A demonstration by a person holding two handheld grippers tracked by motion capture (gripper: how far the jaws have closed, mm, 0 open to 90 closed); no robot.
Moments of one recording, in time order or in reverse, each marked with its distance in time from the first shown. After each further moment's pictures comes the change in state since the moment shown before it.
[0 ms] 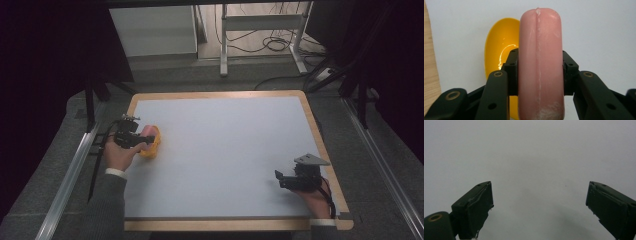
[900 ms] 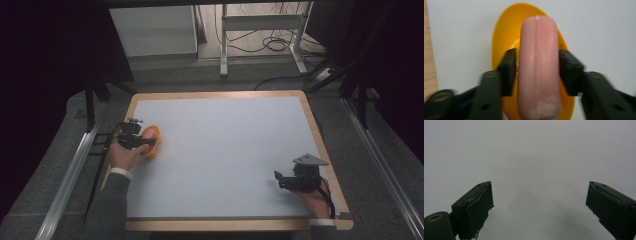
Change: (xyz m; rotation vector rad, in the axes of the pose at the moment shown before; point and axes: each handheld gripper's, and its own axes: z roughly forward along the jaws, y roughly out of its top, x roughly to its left) left arm 0.011 -0.005 0.026 0.030 0.049 -0.021; right arm 0.001 -0.001 0.002 0.011 0.000 -0.008
